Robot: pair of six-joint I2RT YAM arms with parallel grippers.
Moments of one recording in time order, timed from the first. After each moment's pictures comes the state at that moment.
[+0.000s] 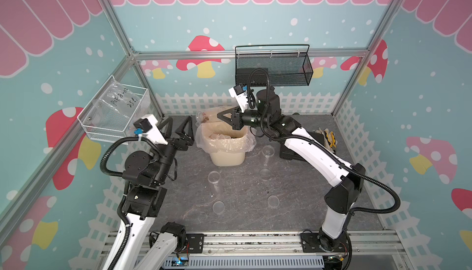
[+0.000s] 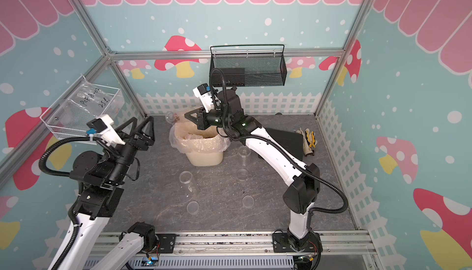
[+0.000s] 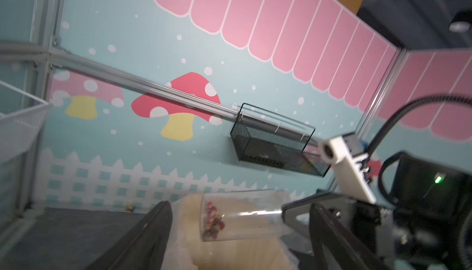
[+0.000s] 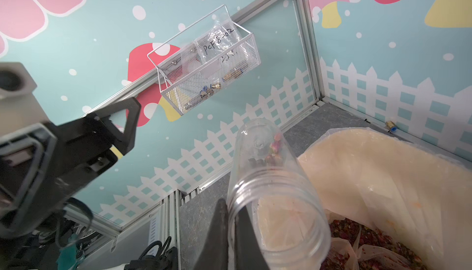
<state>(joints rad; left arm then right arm) -0.19 0.72 1.00 -0.03 0.02 -0.52 0.72 1.82 1.89 -0.23 -0.57 0.35</state>
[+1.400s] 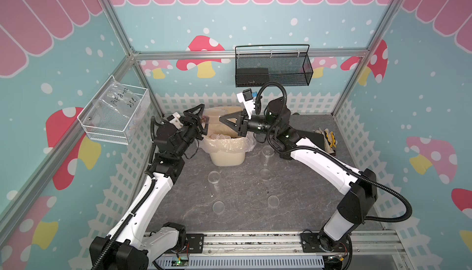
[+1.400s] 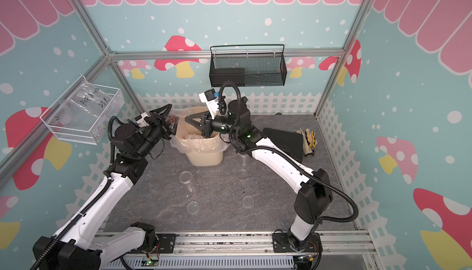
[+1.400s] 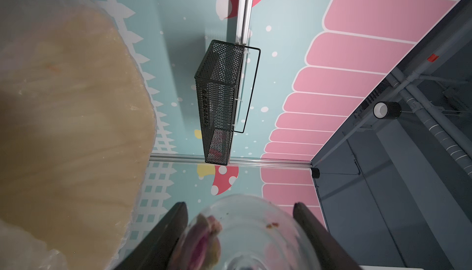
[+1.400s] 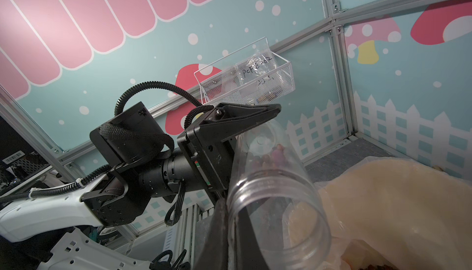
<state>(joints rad) -0.19 1.10 0.98 0.21 0.25 -1.69 0.72 1.68 1.59 0.17 -0.67 0.45</state>
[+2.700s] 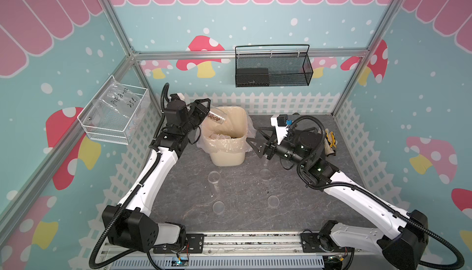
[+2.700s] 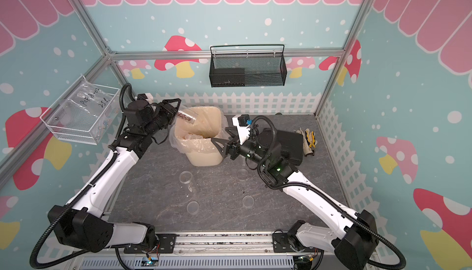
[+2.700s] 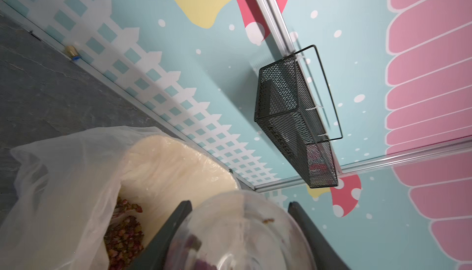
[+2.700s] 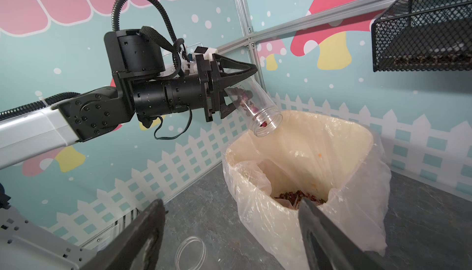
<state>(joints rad) -0.19 1.38 1.35 -0.18 0.11 -0.94 0.71 1.15 0.99 0.20 -0.29 0.31</state>
